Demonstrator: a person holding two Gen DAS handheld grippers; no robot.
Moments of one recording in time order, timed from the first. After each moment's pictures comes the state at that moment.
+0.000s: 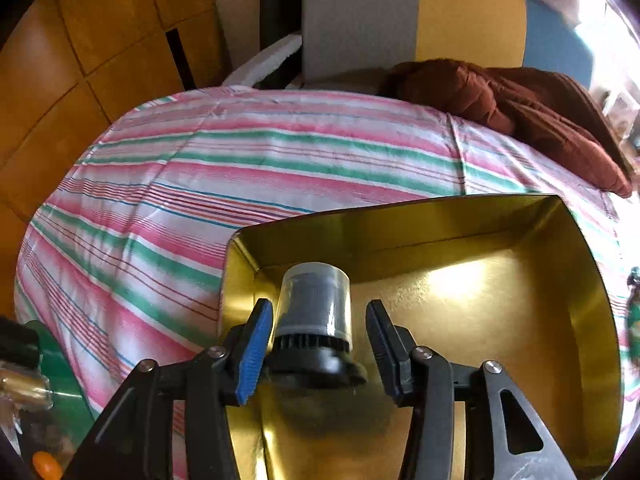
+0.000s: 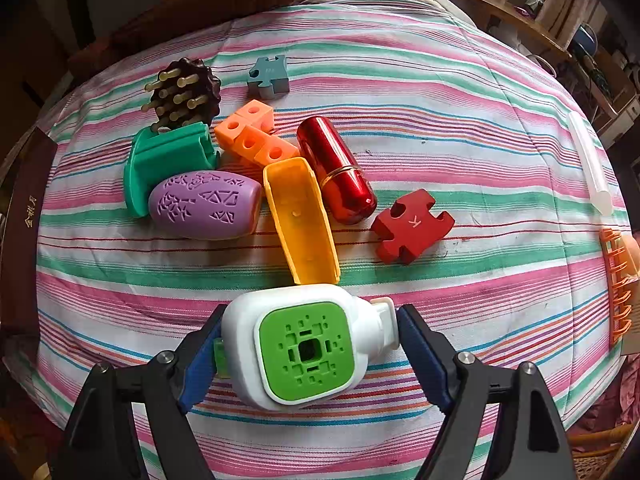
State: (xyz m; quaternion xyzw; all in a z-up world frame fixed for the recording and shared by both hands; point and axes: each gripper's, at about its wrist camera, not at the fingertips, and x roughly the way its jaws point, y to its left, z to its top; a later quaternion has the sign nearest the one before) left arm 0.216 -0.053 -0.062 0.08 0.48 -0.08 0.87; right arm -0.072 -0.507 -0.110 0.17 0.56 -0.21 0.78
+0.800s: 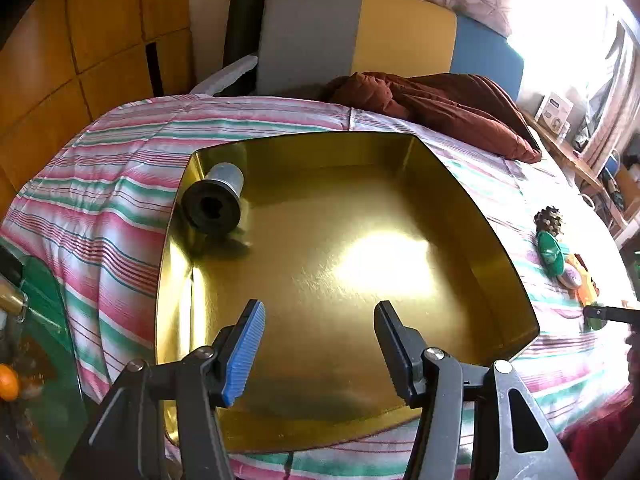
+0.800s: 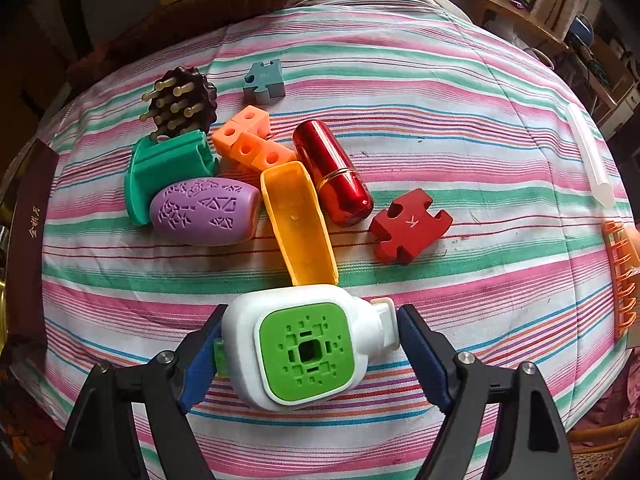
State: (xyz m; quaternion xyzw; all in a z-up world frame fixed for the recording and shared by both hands) left arm 0.061 -0.060 -0.038 0.03 0.45 -0.17 0.88; right arm -0.078 -0.514 -0.104 0.18 0.56 -0.21 0.78
